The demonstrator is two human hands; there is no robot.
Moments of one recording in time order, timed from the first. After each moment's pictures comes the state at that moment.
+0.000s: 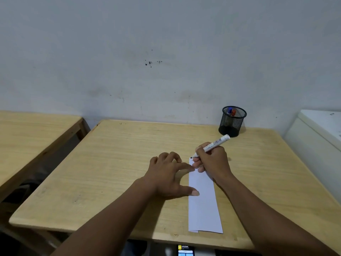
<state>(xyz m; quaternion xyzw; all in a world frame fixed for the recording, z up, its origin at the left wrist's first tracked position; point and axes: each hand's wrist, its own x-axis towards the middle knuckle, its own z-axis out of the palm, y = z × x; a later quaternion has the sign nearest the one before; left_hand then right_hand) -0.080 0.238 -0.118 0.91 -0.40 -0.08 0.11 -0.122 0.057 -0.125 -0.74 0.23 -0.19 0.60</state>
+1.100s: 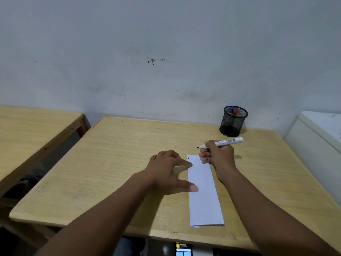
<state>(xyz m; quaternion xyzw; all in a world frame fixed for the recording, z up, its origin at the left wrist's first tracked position) -0.071 0.240 -0.110 0.90 -0.38 -0.14 0.16 -0.112 0.037 -0.123 -0.61 0.28 -0.22 0.70</state>
